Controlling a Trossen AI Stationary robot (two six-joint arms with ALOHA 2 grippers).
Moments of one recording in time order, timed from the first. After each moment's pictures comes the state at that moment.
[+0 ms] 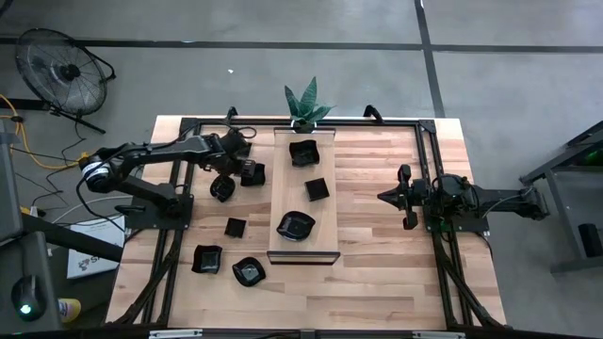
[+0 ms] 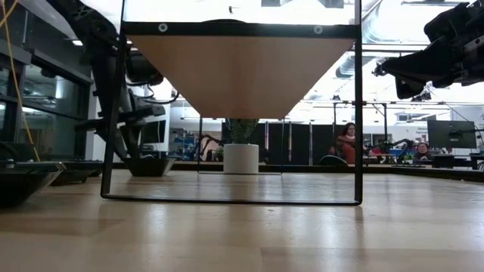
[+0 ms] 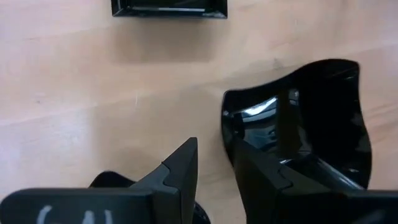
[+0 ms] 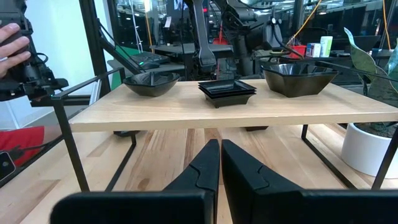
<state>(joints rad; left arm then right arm) 0.59 1.31 0.68 -0.57 -0.03 -0.79 -0.03 0.03 0.01 0.03 -0.03 0.04</state>
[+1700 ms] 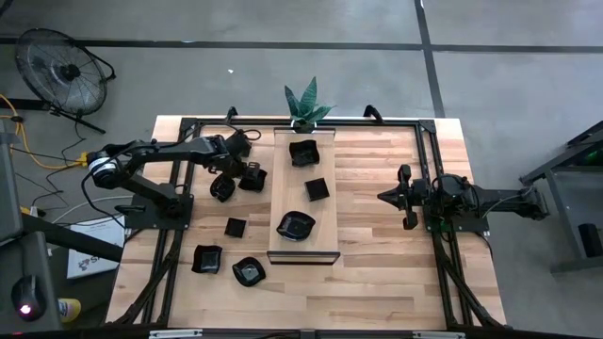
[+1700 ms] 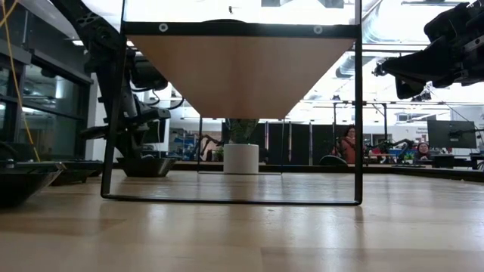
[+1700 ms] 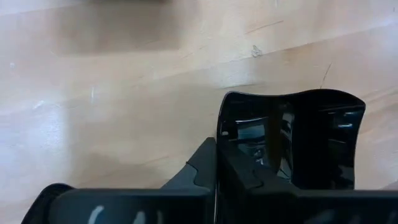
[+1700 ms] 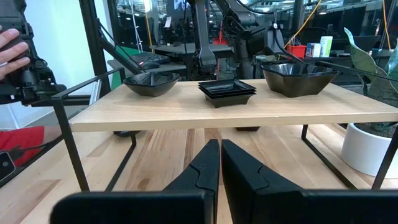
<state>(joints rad) 0.58 1.37 0.67 -0.50 0.04 -0.79 -0.03 0.03 0.01 0.03 -0.03 0.04</state>
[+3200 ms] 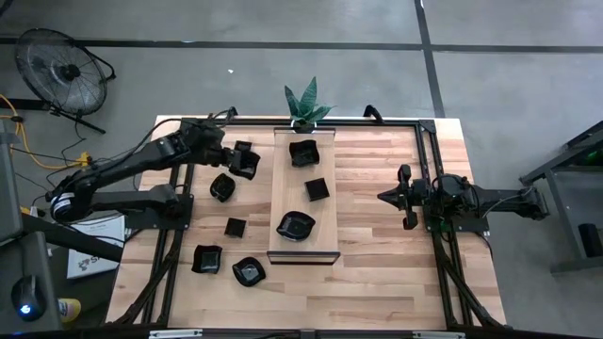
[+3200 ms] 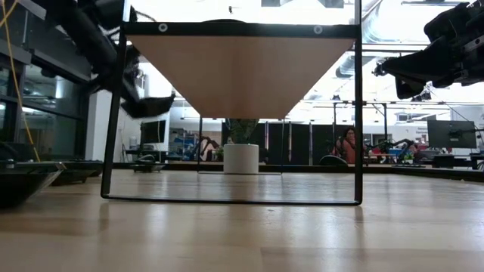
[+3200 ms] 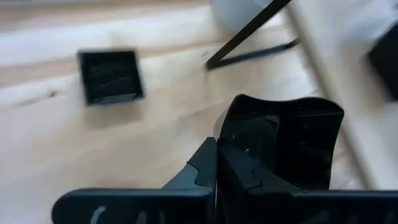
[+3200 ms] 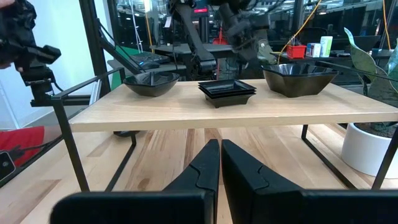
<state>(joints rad) 0.58 0.87 0.71 -0.63 -0.02 -0.68 -0.03 0.03 0.01 0.03 -0.03 0.04</state>
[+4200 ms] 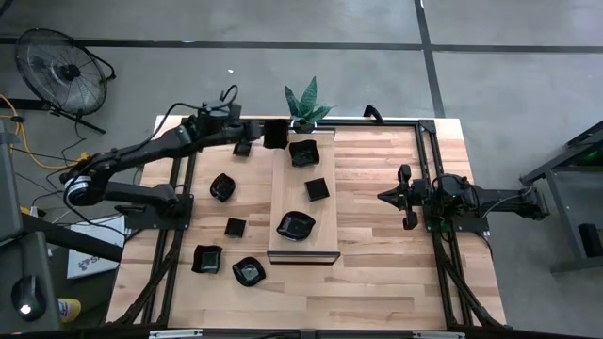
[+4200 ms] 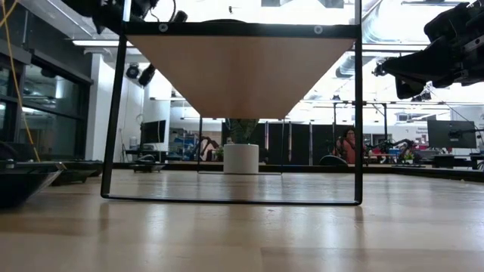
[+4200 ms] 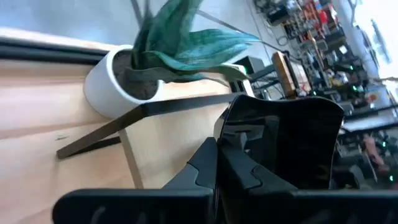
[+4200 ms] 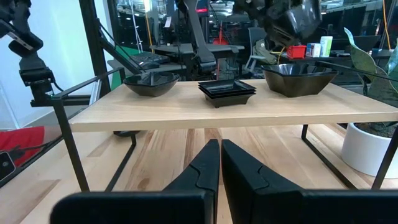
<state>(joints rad) 0.58 1.10 0.85 -0.11 0.10 -0.94 -0.03 0.03 0.01 0.03 -0.03 0.04</state>
